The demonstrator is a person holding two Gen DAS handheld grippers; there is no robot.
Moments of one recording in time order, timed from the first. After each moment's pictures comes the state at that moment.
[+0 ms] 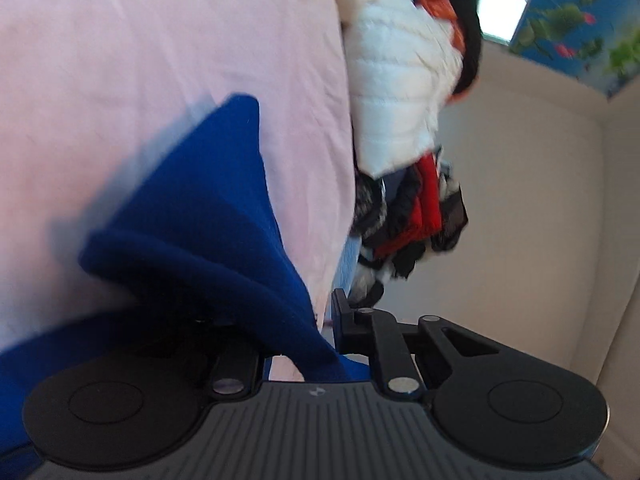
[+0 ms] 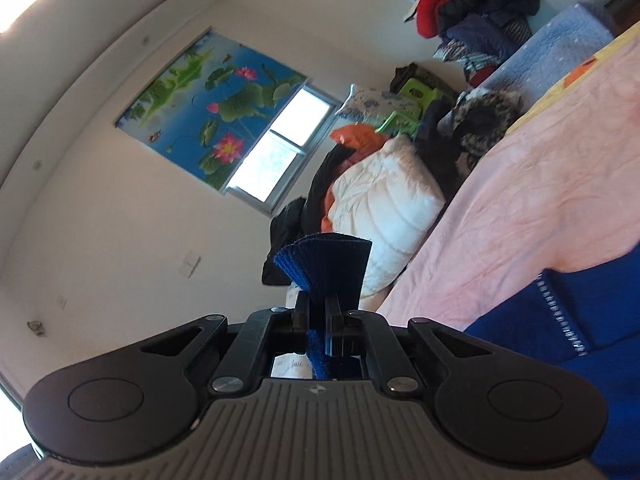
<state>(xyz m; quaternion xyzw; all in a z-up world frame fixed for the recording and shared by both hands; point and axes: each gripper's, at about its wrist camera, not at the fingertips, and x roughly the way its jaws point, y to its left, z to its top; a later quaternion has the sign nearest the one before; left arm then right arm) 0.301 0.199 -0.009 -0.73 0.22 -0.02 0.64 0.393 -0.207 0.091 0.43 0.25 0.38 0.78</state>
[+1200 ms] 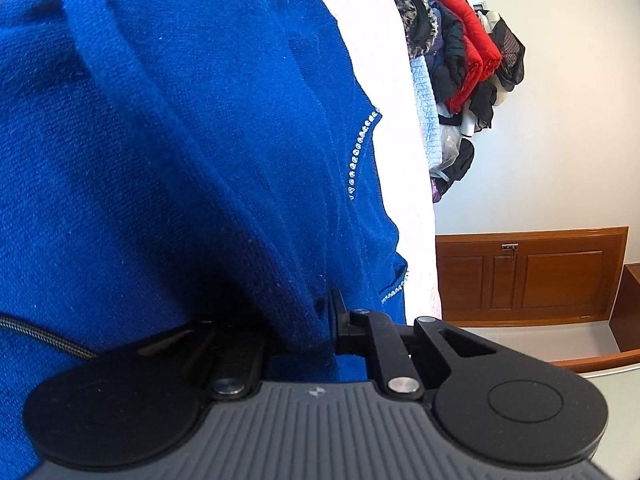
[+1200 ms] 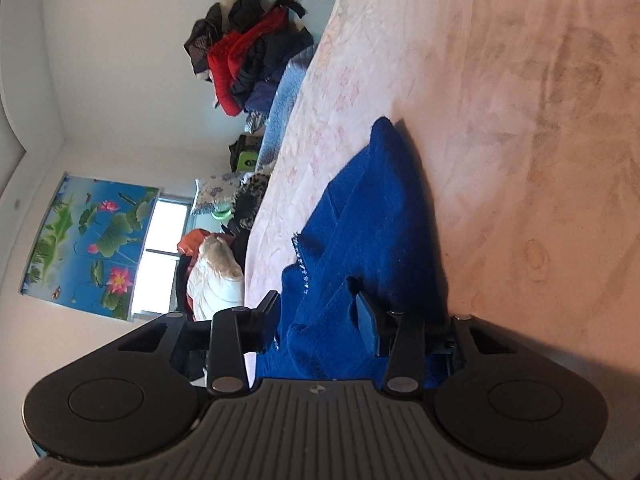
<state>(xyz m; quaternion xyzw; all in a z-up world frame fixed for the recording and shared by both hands) 0.331 0.063 -0.034 -0.57 0.40 -0.05 0.72 0.345 -0.432 -0.071 0.57 0.32 0.16 0.74</state>
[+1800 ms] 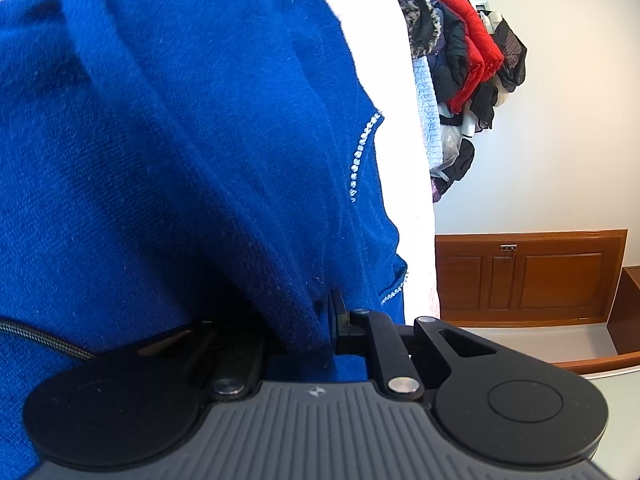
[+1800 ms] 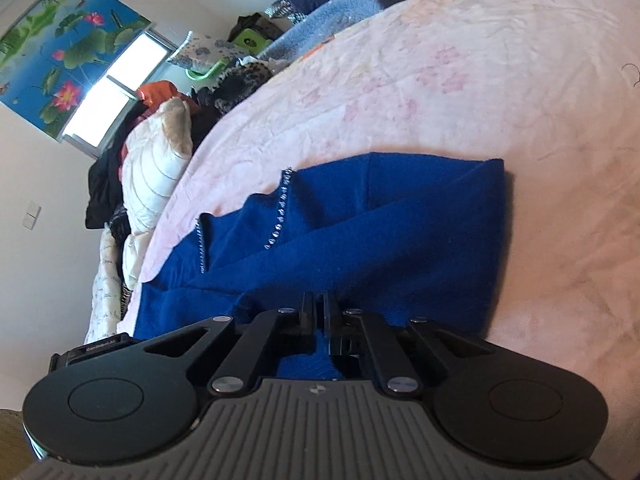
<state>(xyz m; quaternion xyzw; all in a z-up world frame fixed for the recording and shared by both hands) 0.332 0.065 -0.033 -0.57 0.39 -0.05 0.72 0.397 -0.390 -0.013 0.31 0.42 0.23 0.82</state>
